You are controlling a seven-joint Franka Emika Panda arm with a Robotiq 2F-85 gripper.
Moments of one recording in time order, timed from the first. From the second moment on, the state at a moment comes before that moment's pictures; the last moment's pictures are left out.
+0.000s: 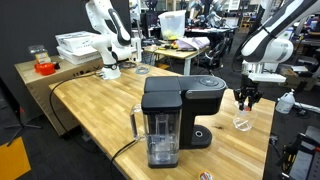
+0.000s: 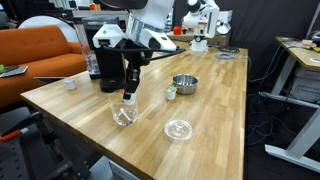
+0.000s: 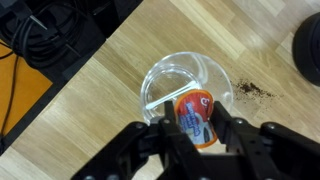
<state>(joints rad) -0.11 0.25 -0.11 -2.41 0.35 2.35 0.11</state>
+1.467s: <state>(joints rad) -0.11 0.23 -0.08 -2.39 0.35 2.35 0.05</state>
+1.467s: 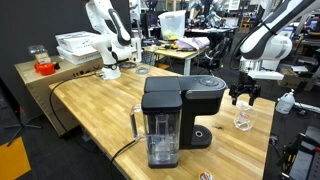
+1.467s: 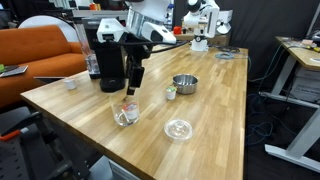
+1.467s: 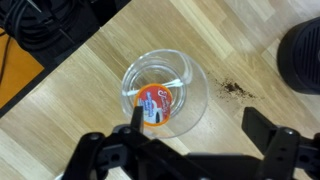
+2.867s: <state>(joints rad) -0.06 -0.32 -0.05 -2.64 -0.04 2.24 0.01</state>
